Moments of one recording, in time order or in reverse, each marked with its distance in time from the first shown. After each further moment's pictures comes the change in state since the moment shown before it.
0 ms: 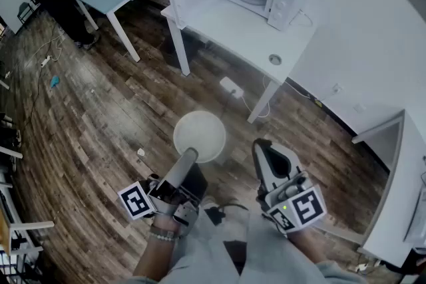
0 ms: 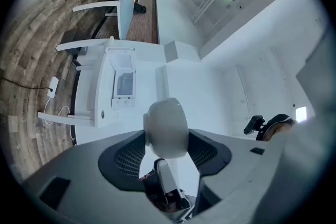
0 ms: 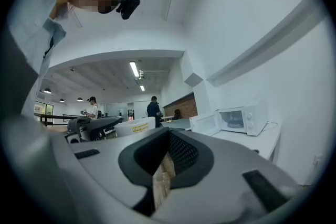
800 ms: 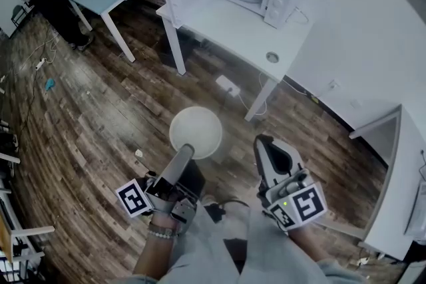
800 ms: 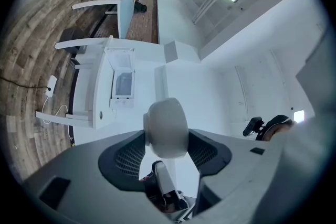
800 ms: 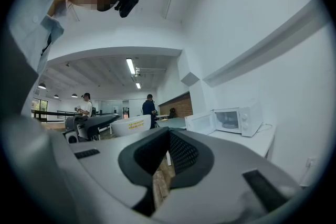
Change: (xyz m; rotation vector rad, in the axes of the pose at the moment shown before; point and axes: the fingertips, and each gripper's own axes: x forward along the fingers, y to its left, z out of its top) left arm 0.003 0.000 0.020 -0.008 0.006 -0.024; right arm 0.012 -0.005 0.000 -0.021 0.015 -0.054
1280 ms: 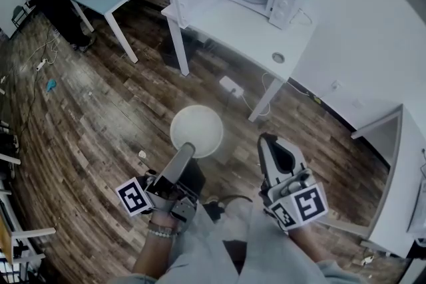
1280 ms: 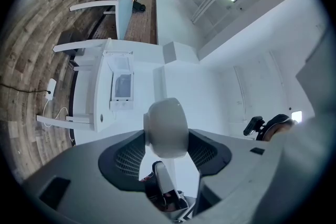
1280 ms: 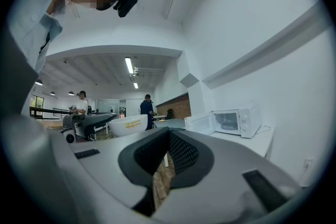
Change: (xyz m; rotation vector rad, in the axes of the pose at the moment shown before) left arm -0.019 -0.003 0.021 0.016 0.018 -0.005; right arm 0.010 0.019 -0.004 -0.019 -0.015 -0.040
